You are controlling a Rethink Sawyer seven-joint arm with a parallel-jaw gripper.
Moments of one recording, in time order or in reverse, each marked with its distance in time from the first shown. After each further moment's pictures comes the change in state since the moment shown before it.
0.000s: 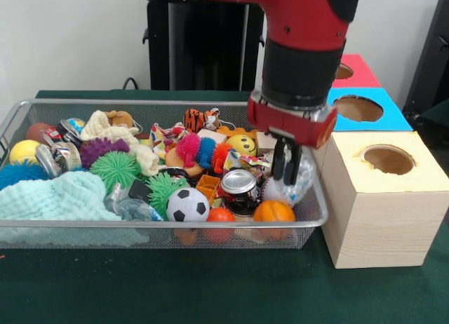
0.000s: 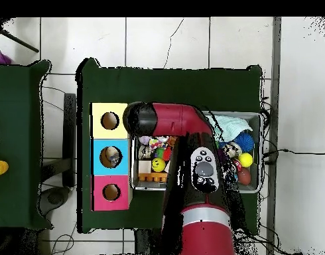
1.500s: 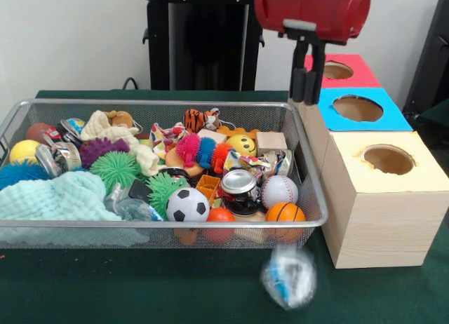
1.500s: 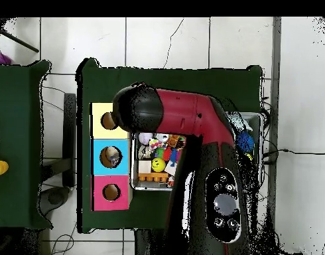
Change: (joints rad) arm -0.011 -0.218 0.002 0.013 0.072 0.081 0.000
